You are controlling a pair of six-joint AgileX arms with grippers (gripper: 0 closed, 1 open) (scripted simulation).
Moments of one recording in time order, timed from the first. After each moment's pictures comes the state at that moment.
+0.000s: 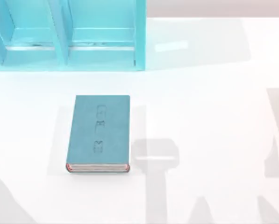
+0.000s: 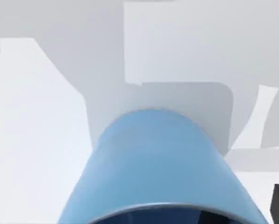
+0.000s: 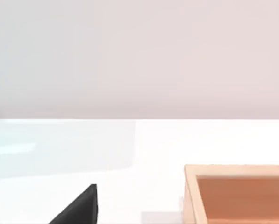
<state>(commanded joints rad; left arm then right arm) 0.64 2.04 1.39 -0.92 0.00 2.24 0.00 0.00 0.00 0.00 0.00 0.00</state>
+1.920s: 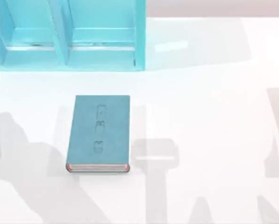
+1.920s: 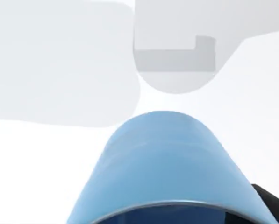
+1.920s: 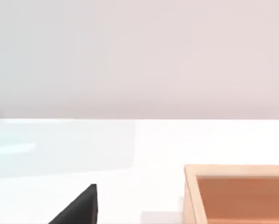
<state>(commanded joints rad) 0.48 2.01 1.59 -1.15 0.00 1.82 0.00 0.00 0.00 0.00 0.00 0.00</state>
